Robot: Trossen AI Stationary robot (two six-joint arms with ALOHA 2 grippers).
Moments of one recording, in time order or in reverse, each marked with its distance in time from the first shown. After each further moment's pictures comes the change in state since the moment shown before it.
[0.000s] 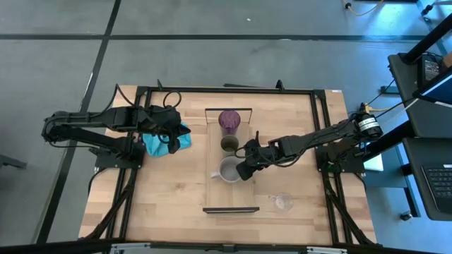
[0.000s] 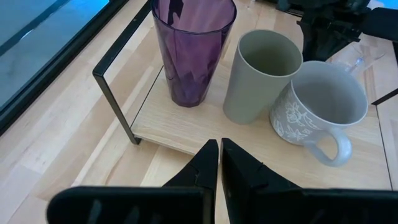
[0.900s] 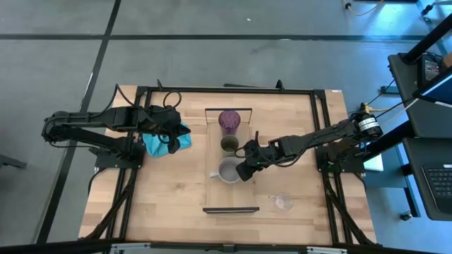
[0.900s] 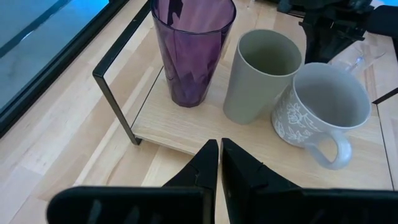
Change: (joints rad) left arm 0.000 0.000 0.000 0.000 0.000 0.007; right arm 0.000 0.000 0.000 0.016 -0.031 0.003
